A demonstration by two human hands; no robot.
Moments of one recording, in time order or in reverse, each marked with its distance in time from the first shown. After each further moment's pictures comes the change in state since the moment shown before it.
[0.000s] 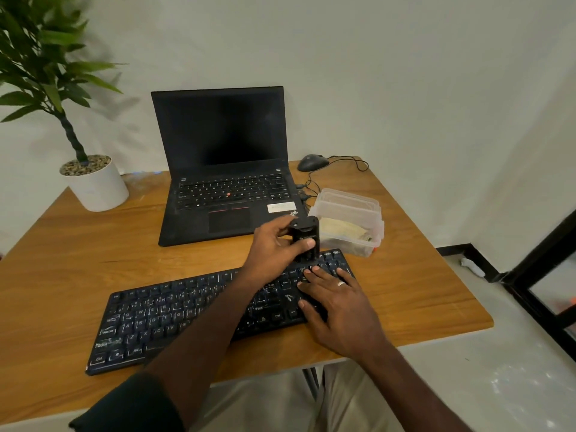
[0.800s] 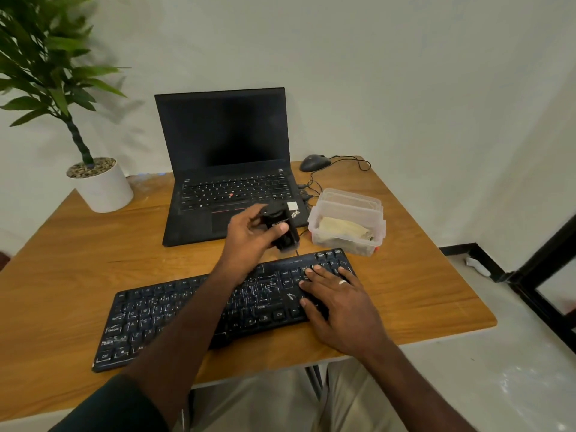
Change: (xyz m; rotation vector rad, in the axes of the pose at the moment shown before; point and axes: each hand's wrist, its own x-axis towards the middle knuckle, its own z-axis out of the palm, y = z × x) left_hand 0.000 0.004 -0.038 -0.042 0.122 -0.076; right_hand 0.001 0.000 0.002 -0.007 0.007 0.001
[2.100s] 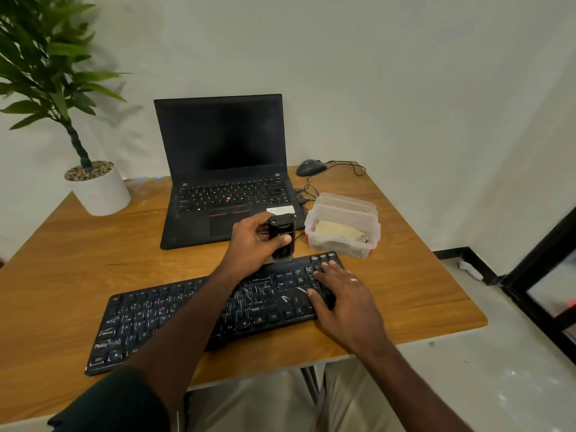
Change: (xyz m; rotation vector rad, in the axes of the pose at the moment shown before) left_hand 0.003 0.001 0.004 0.276 -0.073 0.125; right_hand 0.004 0.002 -0.008 0.049 0.024 0.238
